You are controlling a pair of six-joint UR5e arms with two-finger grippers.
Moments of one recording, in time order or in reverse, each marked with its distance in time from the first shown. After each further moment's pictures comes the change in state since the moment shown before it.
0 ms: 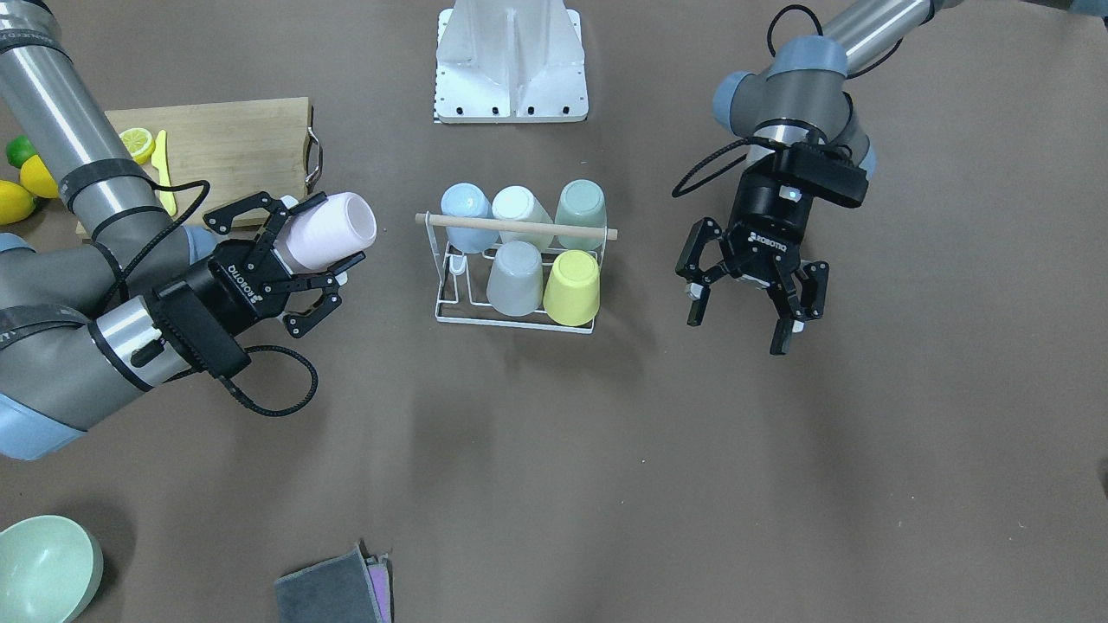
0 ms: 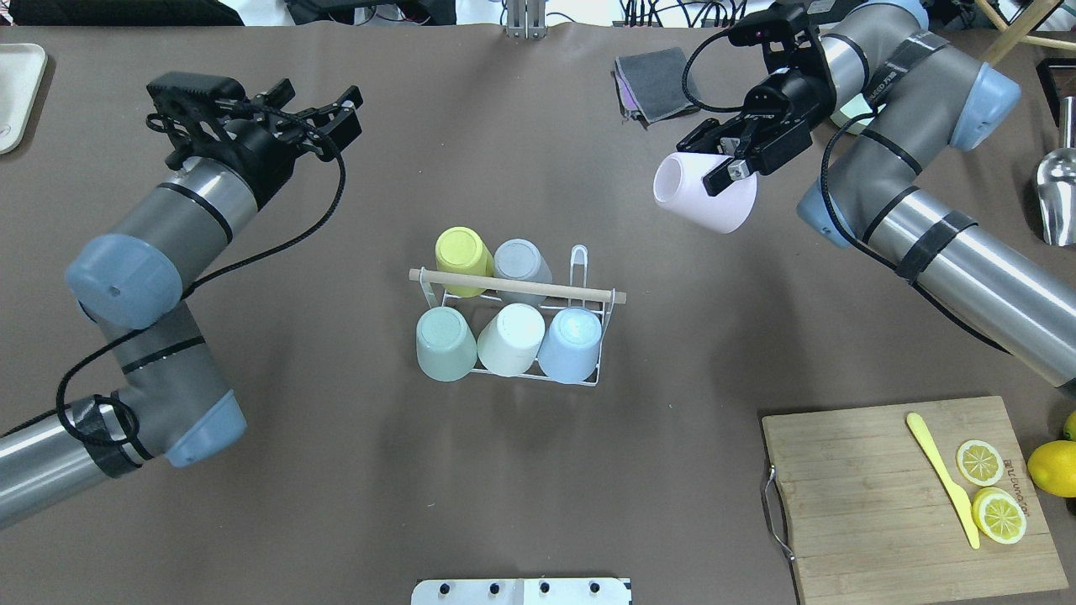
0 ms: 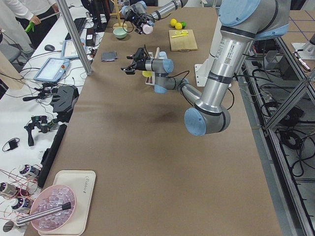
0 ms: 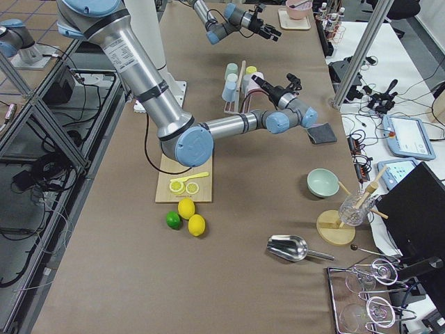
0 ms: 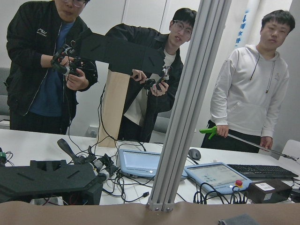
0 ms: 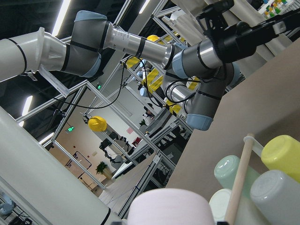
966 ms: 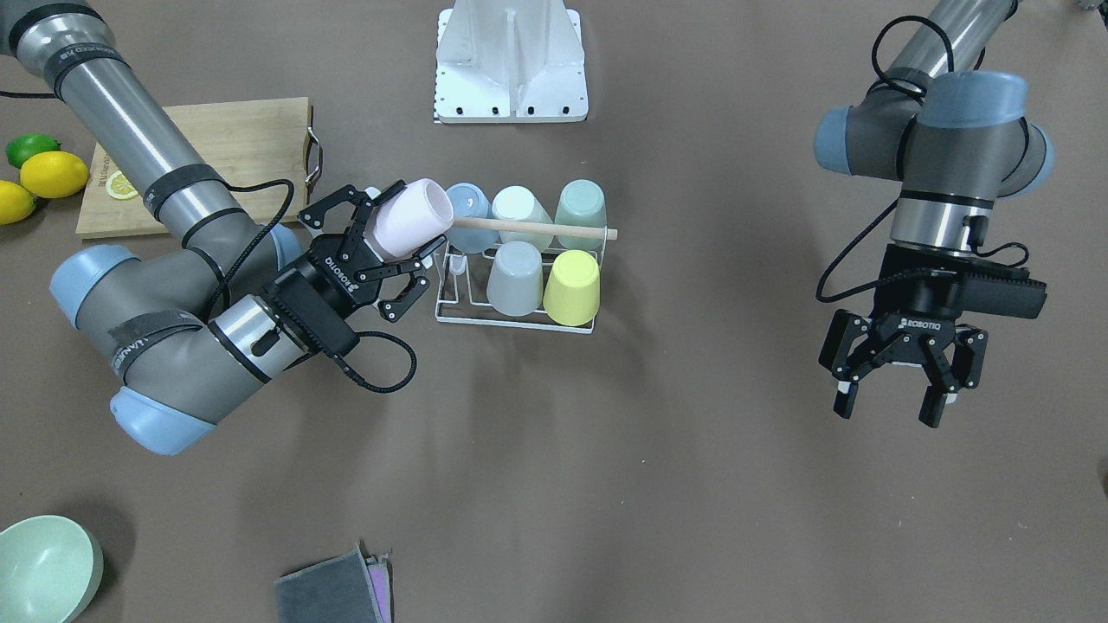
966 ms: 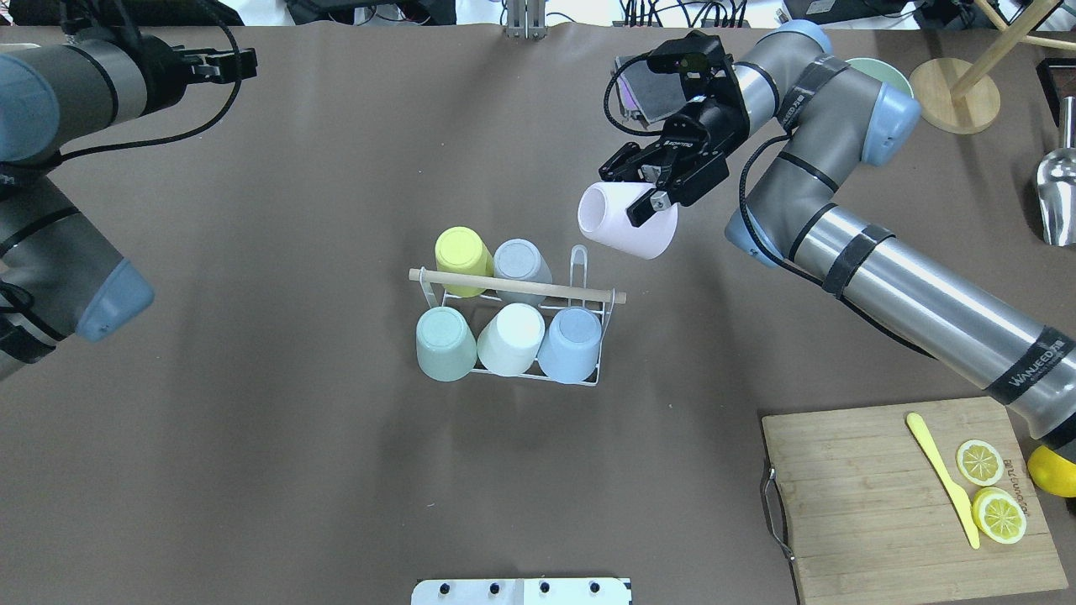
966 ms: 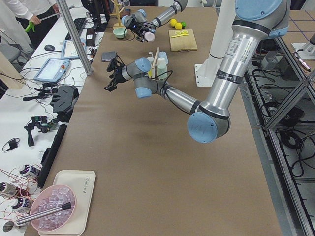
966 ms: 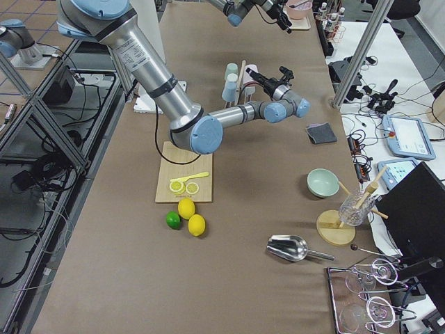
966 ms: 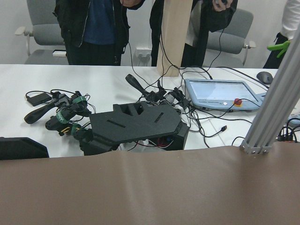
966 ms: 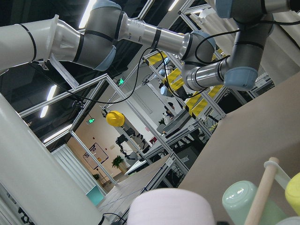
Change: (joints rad) left arm -0.271 0.017 0.022 0.341 -0.413 -0.018; right arm -0.097 0.103 -0.077 -0.003 0.013 -0.120
